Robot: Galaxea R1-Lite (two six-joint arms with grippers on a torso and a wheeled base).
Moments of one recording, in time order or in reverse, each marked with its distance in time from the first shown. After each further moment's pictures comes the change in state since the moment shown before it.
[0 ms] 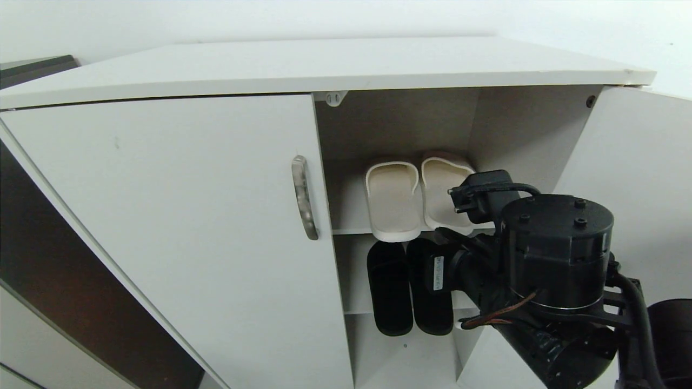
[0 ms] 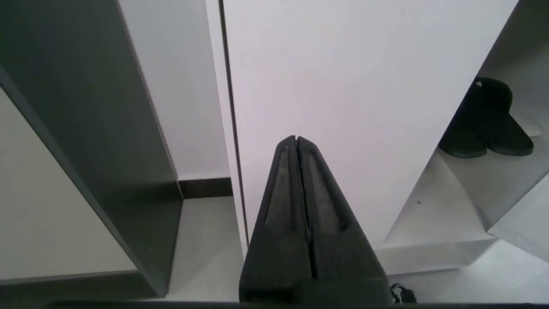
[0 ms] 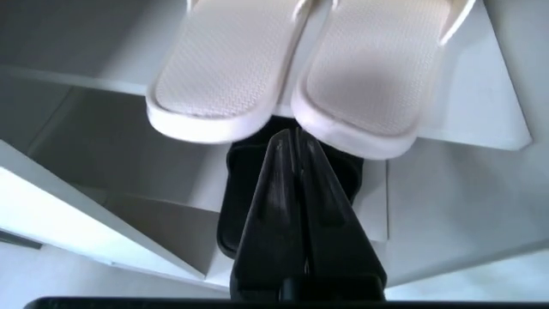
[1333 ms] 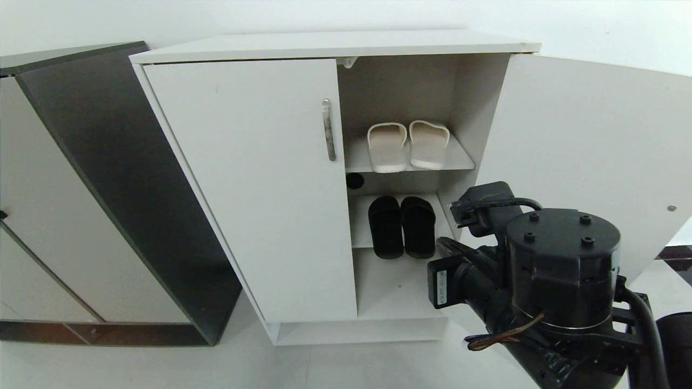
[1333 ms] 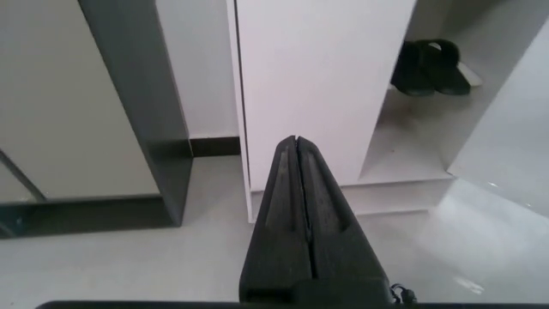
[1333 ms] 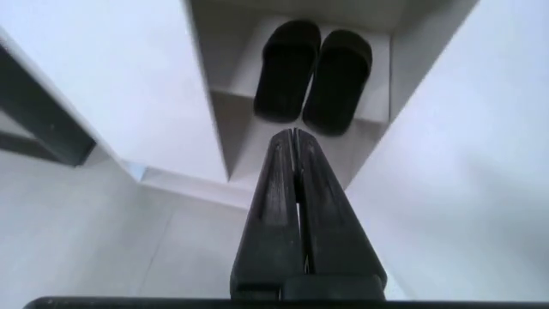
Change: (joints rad) left arm 0.000 0.000 0.000 0.000 0.000 0.000; right arm 0.017 -0.013 0.043 -0.004 -0.003 -0.017
